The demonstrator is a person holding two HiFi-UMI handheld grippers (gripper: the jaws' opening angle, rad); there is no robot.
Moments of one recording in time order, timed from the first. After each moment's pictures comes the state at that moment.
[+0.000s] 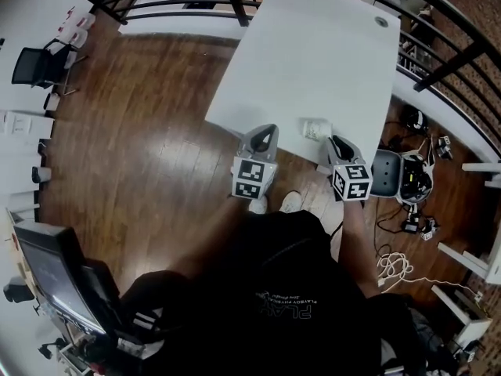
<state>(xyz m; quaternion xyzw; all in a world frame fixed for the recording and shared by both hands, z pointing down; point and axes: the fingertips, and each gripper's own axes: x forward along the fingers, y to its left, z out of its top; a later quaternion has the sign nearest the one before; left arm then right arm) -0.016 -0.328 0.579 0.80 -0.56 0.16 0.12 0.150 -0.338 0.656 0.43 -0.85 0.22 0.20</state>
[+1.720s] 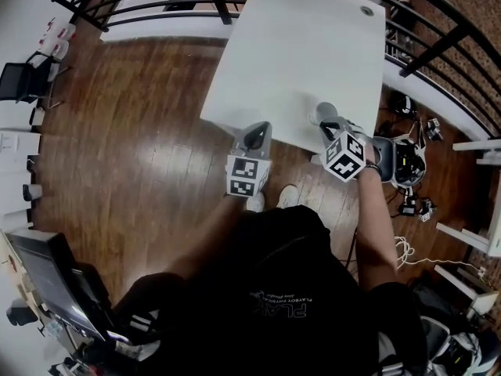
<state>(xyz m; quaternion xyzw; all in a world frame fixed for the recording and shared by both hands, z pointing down) -0.038 -0.311 0.585 0.82 -0.54 0.14 0.14 0.103 -0.326 0.629 0.22 -0.82 -0.04 0.52</state>
